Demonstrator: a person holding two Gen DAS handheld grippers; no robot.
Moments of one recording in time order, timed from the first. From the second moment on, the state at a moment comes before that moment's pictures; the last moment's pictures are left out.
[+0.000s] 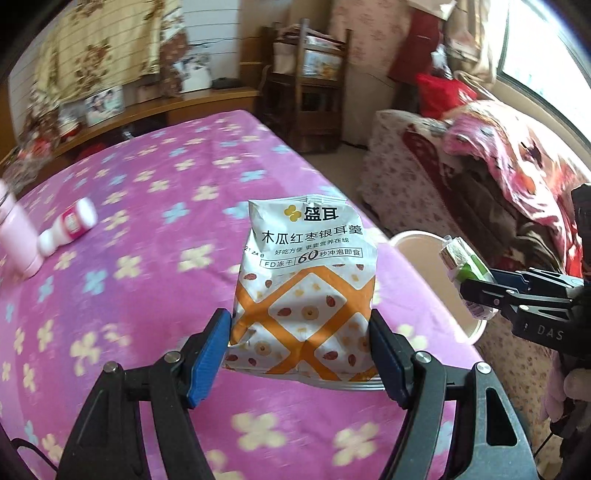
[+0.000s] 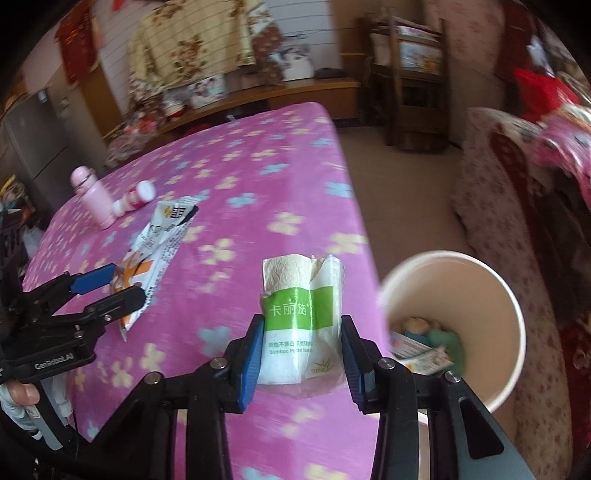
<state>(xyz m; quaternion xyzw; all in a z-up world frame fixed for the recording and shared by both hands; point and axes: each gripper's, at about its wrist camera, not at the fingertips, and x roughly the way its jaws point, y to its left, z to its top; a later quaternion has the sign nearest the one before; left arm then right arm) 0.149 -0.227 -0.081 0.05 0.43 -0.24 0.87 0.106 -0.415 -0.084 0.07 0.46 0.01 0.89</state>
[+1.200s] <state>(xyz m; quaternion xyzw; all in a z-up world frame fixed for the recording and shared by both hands) 0.137 -0.381 -0.110 0.09 0.46 -0.32 0.82 0.053 -0.554 -0.128 0.17 0.46 -0.09 0.87</state>
